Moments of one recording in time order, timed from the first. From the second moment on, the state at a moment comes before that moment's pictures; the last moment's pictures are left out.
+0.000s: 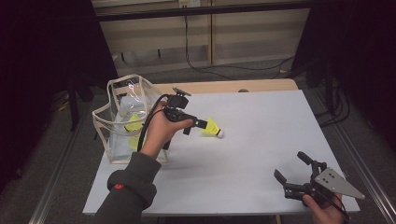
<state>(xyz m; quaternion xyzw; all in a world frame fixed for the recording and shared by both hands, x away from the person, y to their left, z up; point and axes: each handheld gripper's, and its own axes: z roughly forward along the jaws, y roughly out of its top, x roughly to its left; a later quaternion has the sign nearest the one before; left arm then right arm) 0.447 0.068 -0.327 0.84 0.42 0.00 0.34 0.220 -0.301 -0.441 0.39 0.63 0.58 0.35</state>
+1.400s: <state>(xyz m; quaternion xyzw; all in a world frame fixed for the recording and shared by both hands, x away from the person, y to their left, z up) 0.458 0.046 -0.375 0.84 0.42 0.02 0.34 0.220 -0.301 -0.441 0.39 0.63 0.58 0.35</state>
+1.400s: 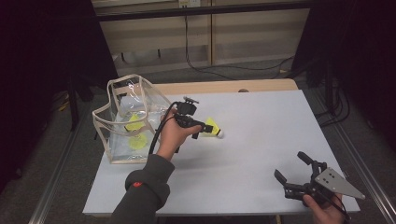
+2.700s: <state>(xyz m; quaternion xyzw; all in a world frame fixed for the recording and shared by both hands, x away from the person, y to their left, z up) 0.477 0.029 -0.410 0.84 0.42 0.03 0.34 0.219 -0.302 -0.441 0.39 0.62 0.58 0.35</state>
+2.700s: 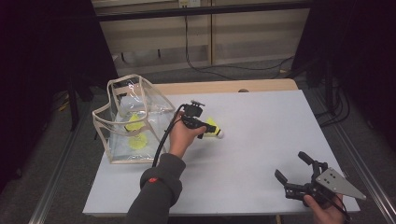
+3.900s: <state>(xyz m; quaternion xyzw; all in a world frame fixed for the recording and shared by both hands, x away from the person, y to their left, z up) 0.473 0.025 -0.407 0.84 0.41 -0.05 0.35 0.219 -0.303 -0.441 0.39 0.62 0.58 0.35</state>
